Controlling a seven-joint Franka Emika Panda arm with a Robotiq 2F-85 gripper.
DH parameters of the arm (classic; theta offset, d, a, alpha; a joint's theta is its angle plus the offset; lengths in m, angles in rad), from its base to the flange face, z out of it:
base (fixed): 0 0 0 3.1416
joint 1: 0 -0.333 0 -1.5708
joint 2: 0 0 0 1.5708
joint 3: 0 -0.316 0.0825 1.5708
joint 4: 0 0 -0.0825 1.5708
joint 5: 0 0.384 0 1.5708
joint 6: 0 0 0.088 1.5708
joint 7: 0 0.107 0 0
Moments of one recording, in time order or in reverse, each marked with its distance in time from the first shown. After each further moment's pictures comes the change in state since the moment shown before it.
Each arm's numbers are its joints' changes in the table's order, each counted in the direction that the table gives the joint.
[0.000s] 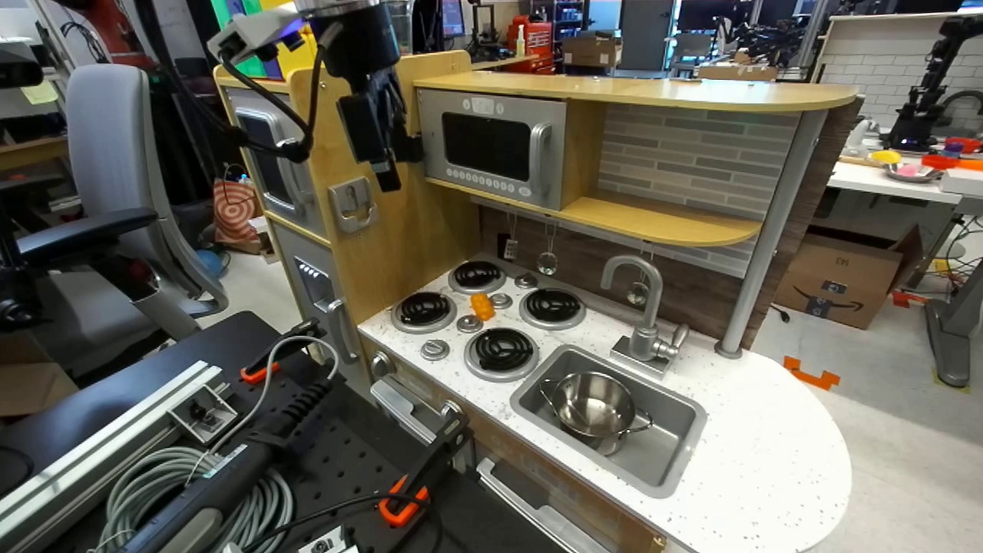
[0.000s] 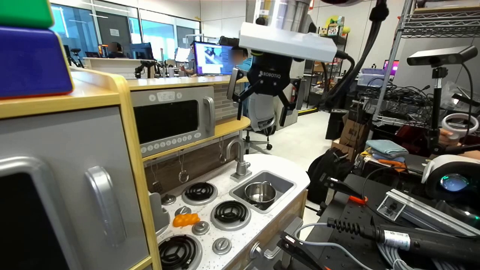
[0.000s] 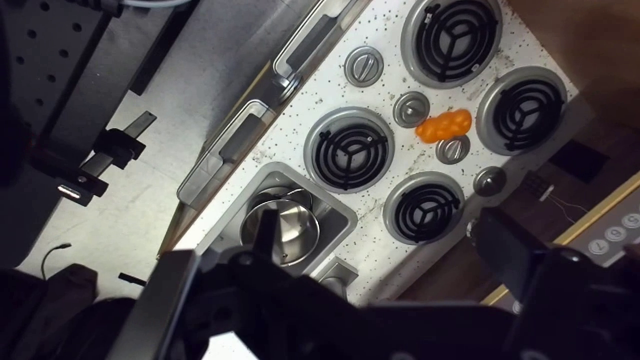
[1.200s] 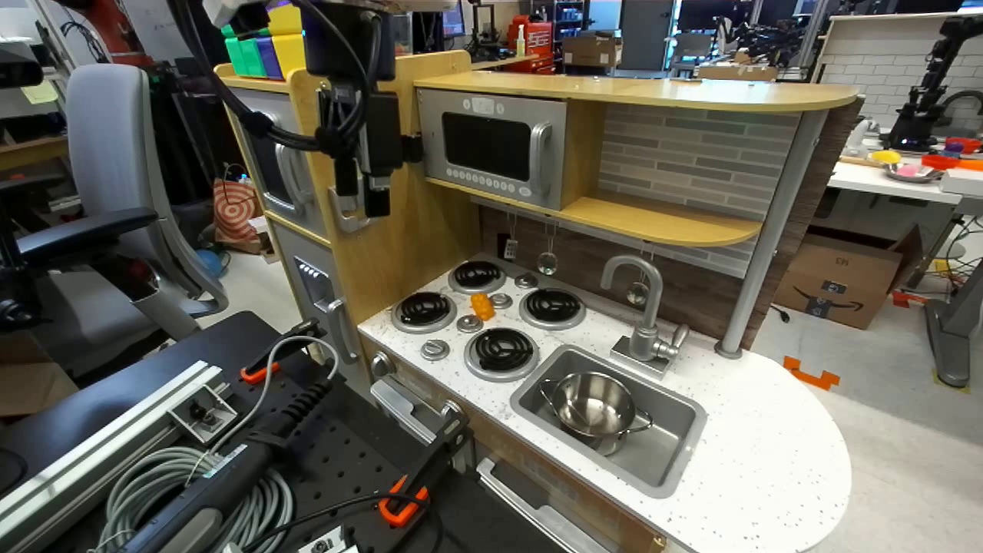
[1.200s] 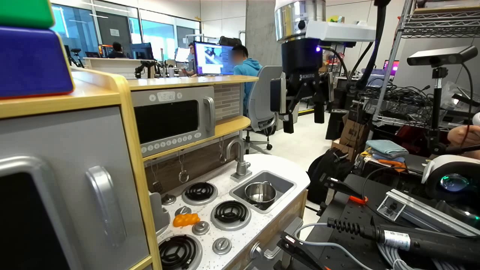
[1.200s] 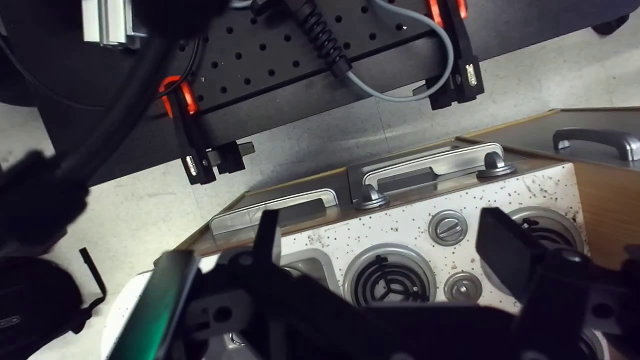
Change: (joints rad) arm -0.272 0.033 0.359 -0.029 -0.033 -0.417 -0.657
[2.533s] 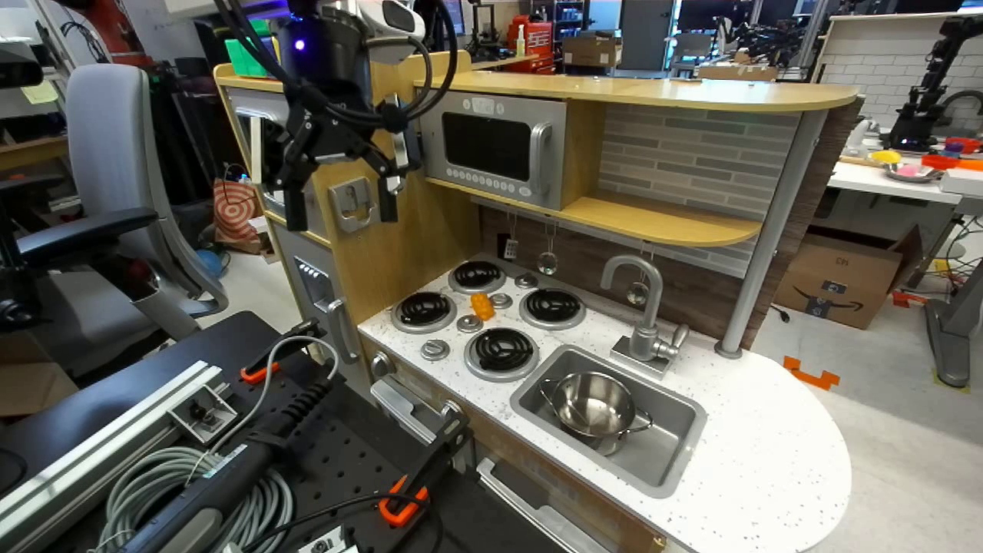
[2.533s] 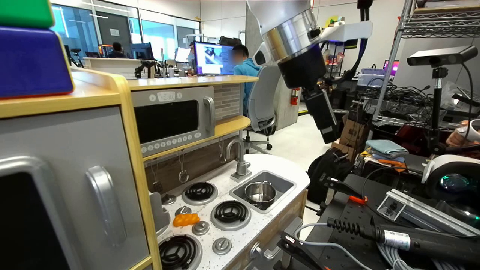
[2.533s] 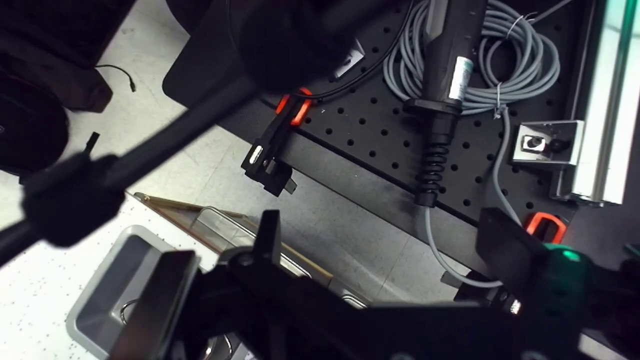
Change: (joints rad) arm -0.119 -0.085 0.003 -0.065 -0.287 -0.239 -0.541
